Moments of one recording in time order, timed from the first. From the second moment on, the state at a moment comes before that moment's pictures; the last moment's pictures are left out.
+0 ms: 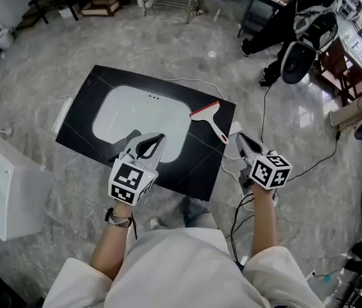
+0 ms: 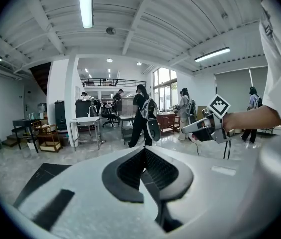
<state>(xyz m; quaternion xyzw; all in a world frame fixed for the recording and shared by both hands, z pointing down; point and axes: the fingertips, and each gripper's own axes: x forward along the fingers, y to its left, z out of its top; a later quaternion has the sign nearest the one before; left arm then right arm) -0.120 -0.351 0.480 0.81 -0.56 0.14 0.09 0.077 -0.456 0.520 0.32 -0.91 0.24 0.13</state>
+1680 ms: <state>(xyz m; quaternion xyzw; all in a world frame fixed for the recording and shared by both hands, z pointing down) -0.021 -0.186 0.335 0.87 -0.47 0.11 -0.09 0.149 -0.164 0.314 0.42 -0.91 0.02 0.03</state>
